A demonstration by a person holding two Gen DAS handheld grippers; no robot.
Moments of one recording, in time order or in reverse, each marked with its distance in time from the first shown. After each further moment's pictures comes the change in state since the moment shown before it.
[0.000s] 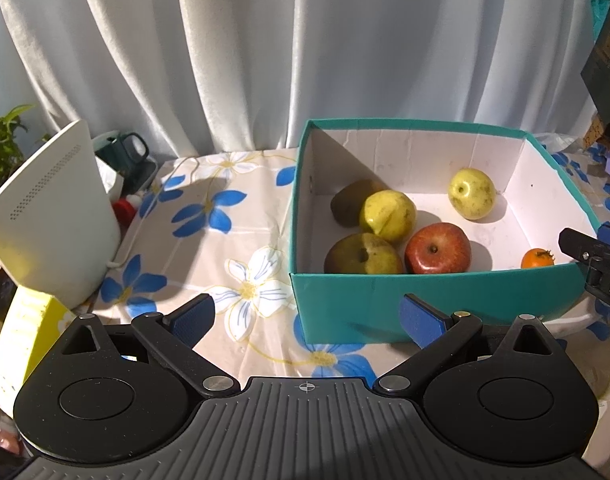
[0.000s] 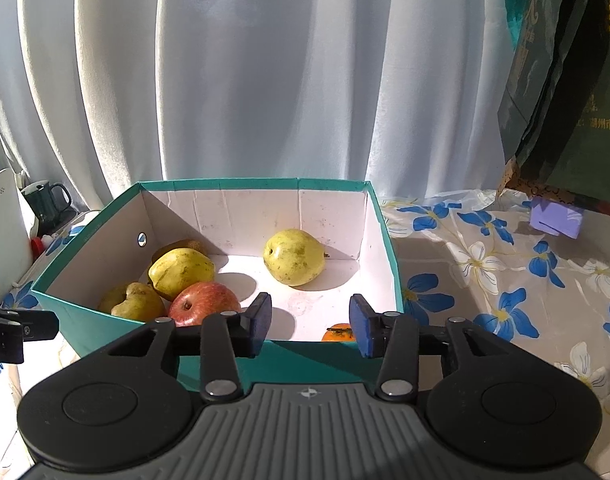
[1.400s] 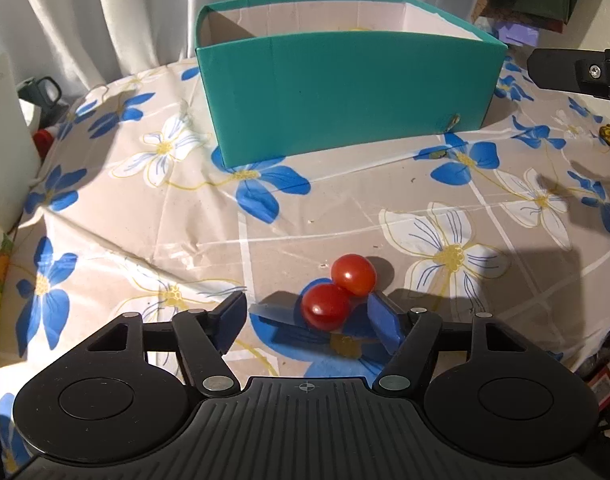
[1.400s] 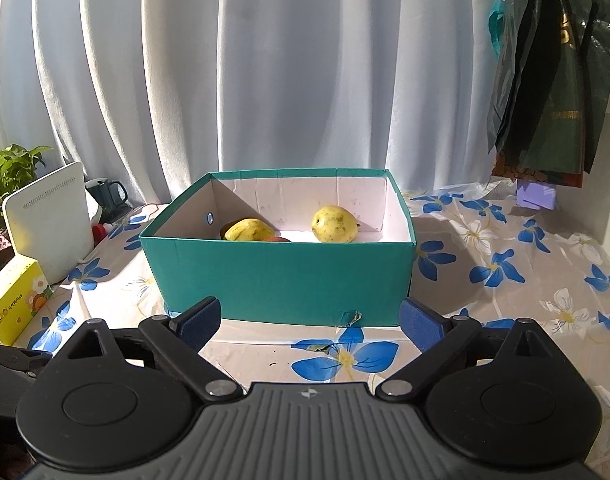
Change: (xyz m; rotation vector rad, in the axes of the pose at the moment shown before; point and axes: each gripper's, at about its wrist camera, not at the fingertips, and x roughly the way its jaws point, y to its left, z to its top) left arm -0.005 0.004 -0.132 0.209 0.115 -0.259; right arm -0.110 0.031 -0.061 0.015 -0.047 0.055
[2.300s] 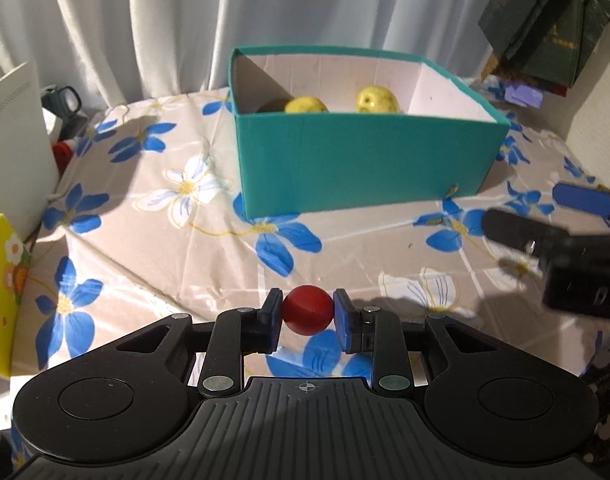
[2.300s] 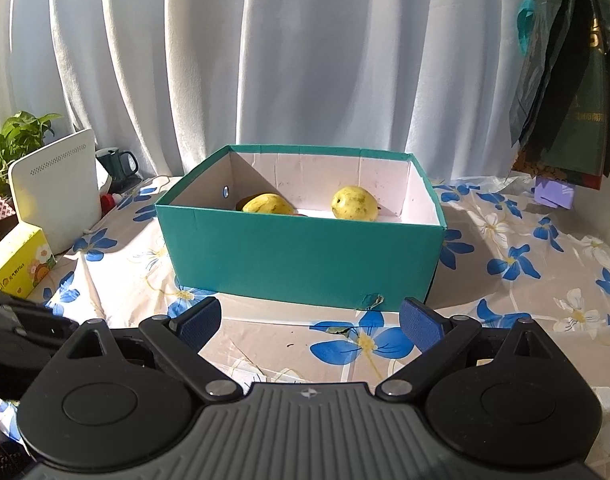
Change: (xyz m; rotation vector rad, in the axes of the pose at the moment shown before) left arm -0.041 0.021 0.030 -0.105 -0.093 -0.022; right arm 0.014 0.023 -0.008 -0.068 0.059 0.015
